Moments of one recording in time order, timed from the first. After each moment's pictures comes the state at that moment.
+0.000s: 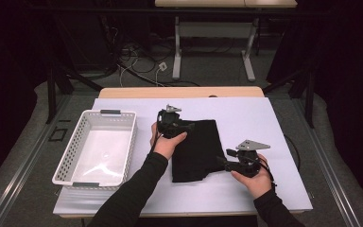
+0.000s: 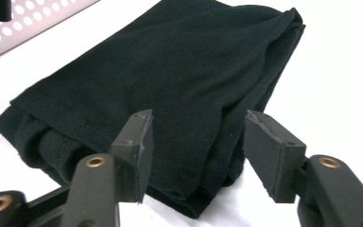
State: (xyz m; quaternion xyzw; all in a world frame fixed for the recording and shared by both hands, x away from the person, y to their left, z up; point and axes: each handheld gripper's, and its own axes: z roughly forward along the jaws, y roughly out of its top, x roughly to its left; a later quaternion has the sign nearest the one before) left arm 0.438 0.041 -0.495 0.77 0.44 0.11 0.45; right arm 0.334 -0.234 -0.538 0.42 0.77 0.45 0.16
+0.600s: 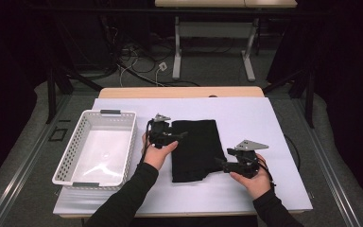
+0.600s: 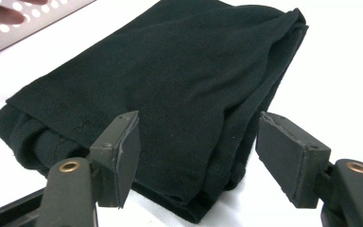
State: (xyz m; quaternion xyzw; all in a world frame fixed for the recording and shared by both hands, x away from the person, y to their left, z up) left arm 0.415 0.069 -0.511 0.75 0.46 0.08 0.46; right arm 0.336 -0.232 -0.539 0.42 0.77 0.45 0.16
